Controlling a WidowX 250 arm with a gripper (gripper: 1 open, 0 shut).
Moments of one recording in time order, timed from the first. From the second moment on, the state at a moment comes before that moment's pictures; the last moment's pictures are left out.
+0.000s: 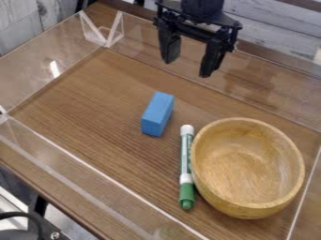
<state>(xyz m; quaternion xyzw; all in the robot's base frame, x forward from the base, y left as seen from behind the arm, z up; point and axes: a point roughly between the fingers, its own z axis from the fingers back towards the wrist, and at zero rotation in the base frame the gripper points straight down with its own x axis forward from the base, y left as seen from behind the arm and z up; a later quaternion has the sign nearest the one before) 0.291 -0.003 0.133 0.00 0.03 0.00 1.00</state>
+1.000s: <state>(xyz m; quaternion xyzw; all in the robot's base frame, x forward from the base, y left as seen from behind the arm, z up) 0.261 0.014 0.092 -0.02 0.02 0.02 1.00</state>
